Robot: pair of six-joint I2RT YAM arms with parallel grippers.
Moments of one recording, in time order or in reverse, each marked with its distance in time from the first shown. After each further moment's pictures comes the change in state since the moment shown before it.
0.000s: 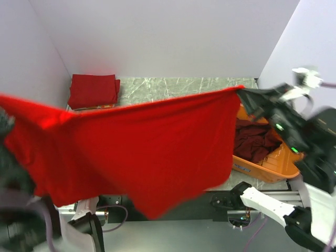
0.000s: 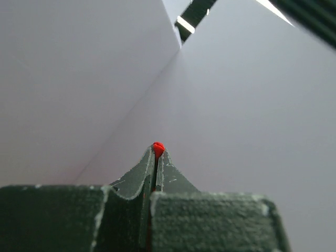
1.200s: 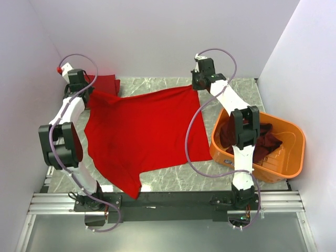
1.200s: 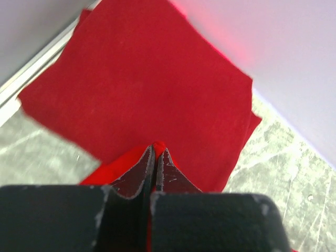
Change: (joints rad) left arm -0.319 0.884 -0.917 0.787 0.002 0.182; right arm -0.291 1.275 0.175 0.230 -0.021 -0.106
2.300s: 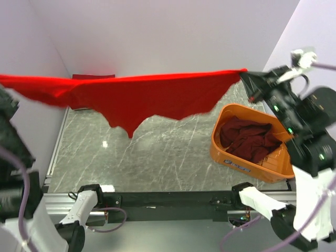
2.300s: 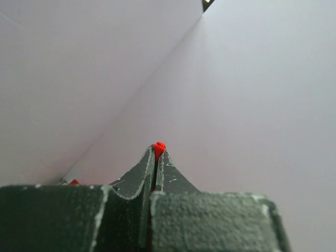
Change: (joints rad) left arm -0.010 -0.911 0.525 -0.515 -0.250 -0.072; right arm 0.003 -1.139 -0.123 -0.169 -0.159 0.027
